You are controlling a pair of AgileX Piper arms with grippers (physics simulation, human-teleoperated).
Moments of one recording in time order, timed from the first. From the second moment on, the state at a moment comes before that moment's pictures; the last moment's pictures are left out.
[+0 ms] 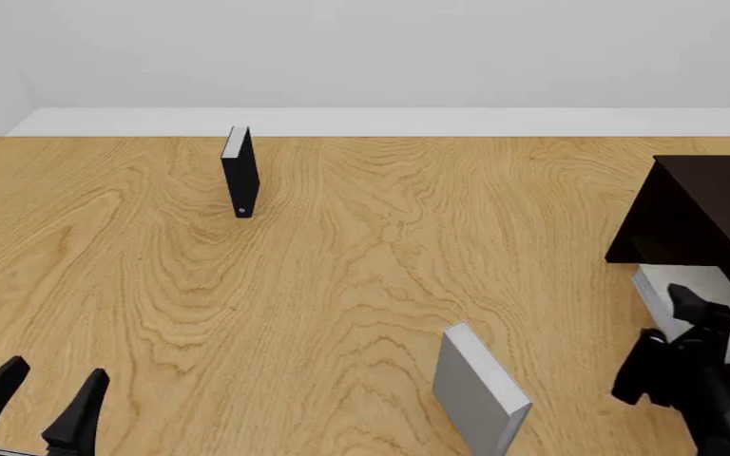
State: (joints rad) left arm -0.12 0.00 0.00 0.10 0.08; right arm -0.25 1.60 -0.11 -1.20 -1.50
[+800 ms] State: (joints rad) left arm -0.12 0.00 0.00 0.10 0.09; right arm -0.31 1.59 -0.10 -1.21 -1.50
